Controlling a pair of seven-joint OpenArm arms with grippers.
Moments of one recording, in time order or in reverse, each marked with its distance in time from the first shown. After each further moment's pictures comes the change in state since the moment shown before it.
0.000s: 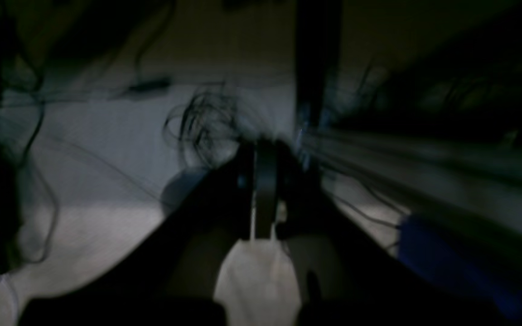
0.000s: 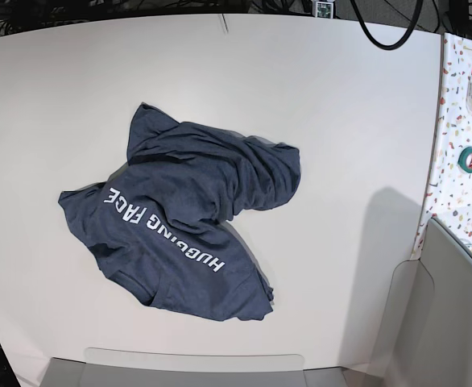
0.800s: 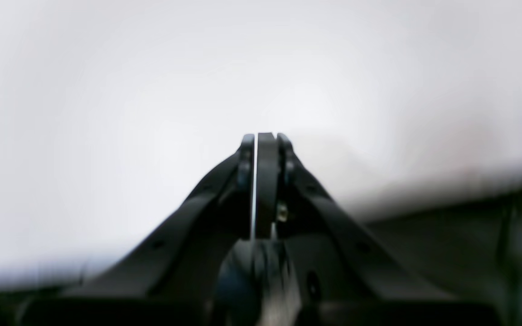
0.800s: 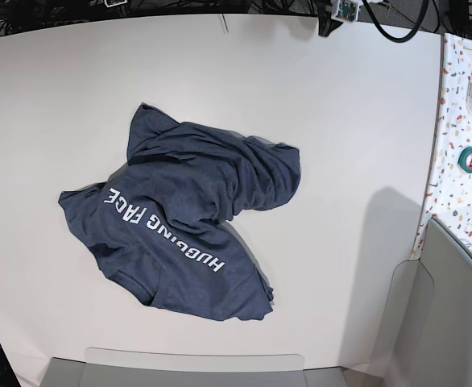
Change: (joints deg) left arm 15.5 -8.1 6.6 38.7 0.1 0.1 0.5; right arm -9.2 3.8 0.4 26.6 0.4 0.0 -2.1
